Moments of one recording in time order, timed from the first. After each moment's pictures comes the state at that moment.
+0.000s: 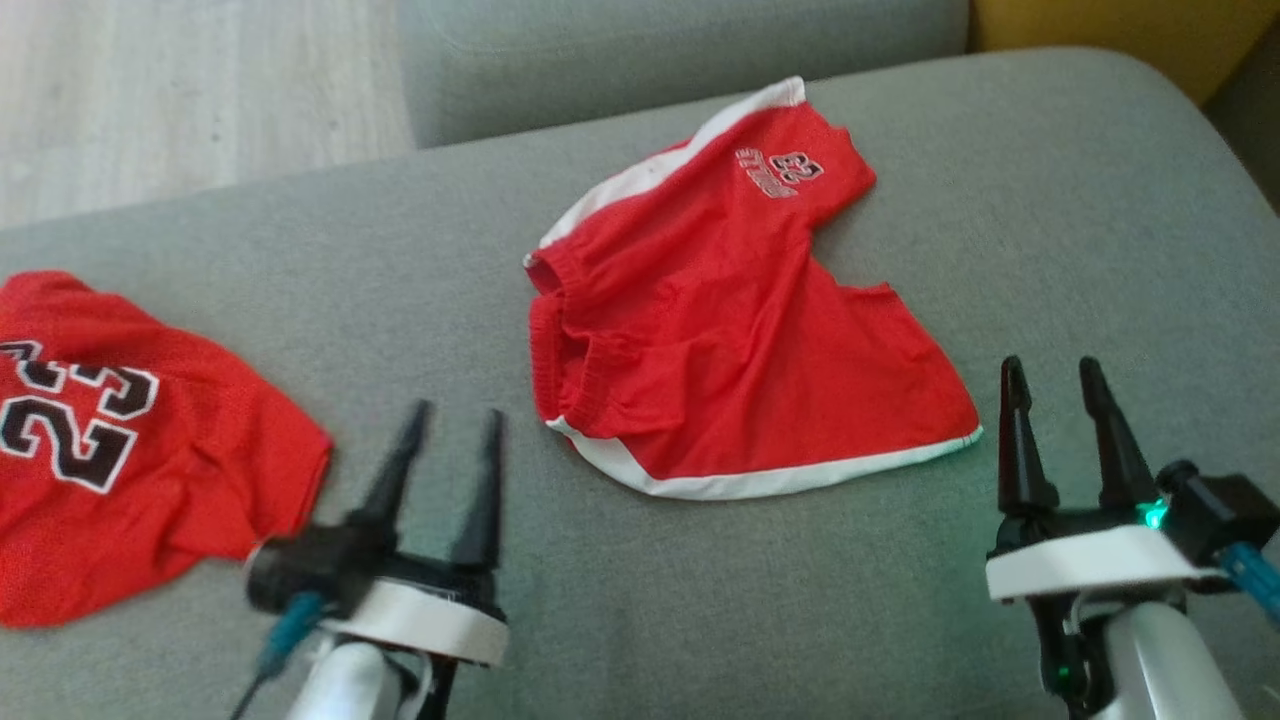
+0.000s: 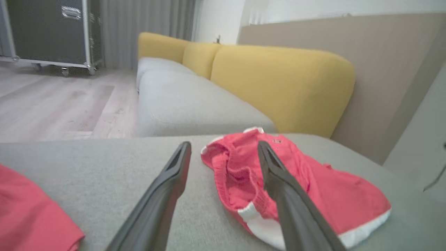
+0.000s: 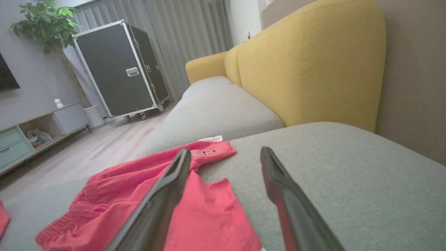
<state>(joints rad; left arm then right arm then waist) -0.12 0.09 -0.29 0.27 -0.30 -0.13 -0.25 -0.06 -0.05 0.01 0.22 0.25 0.13 -0.25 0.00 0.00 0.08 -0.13</state>
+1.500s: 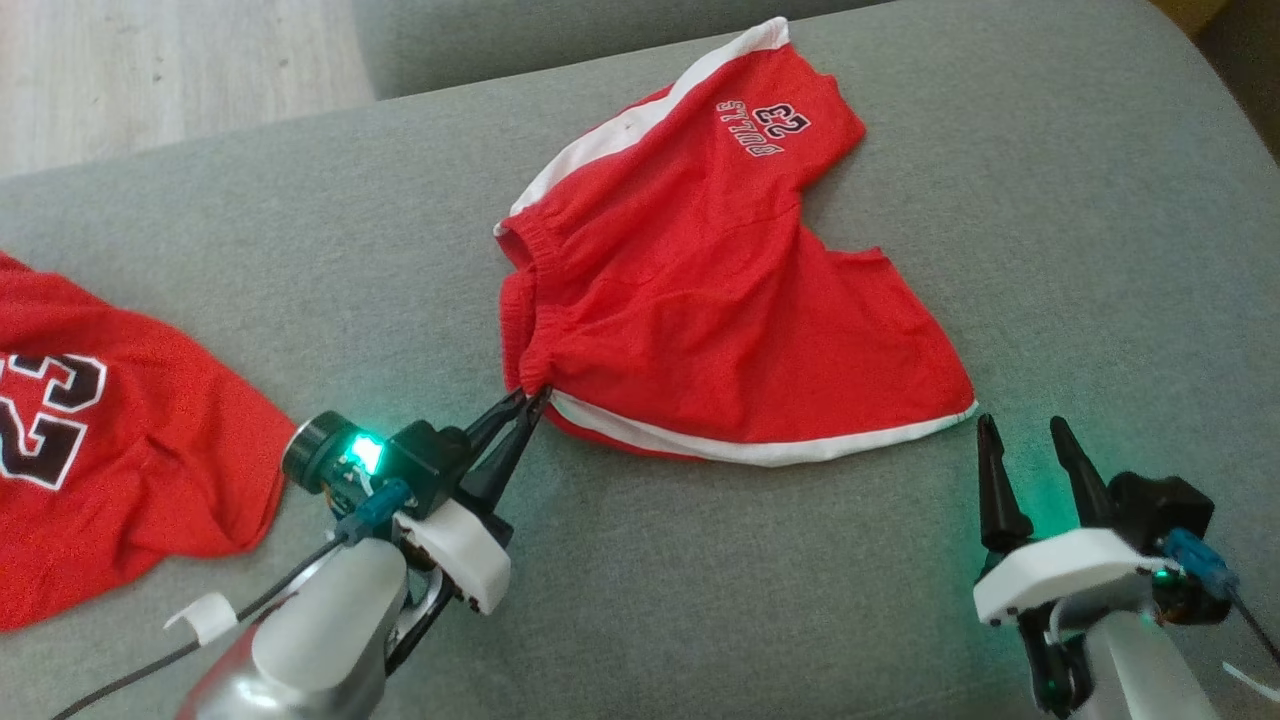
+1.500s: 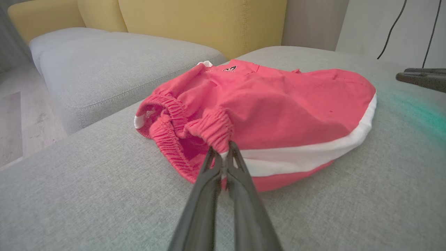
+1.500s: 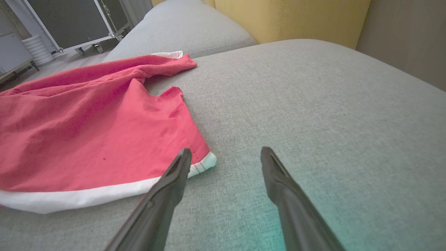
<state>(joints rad) -0.52 0.27 -0.80 0.62 -0.37 -0.12 -0.25 -0.14 -0.05 -0.02 0.51 0.16 0.13 -0.22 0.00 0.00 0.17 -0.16</state>
